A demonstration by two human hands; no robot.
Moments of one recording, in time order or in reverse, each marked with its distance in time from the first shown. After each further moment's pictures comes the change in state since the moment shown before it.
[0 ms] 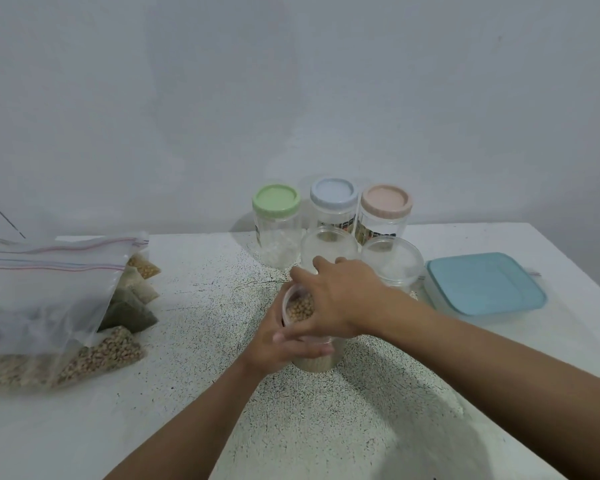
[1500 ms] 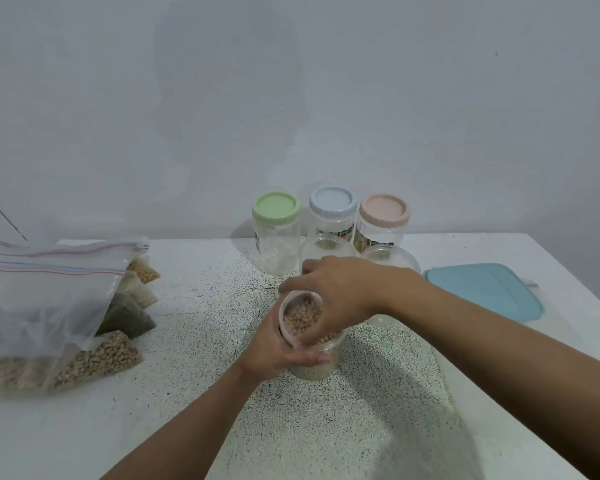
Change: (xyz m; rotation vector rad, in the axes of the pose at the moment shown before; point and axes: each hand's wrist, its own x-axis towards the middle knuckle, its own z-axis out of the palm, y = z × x) left_hand -0.001 0.003 -0.001 0.142 0.064 -0.056; right_hand 0.005 0.022 -0.027 0.087 -0.128 -0.210
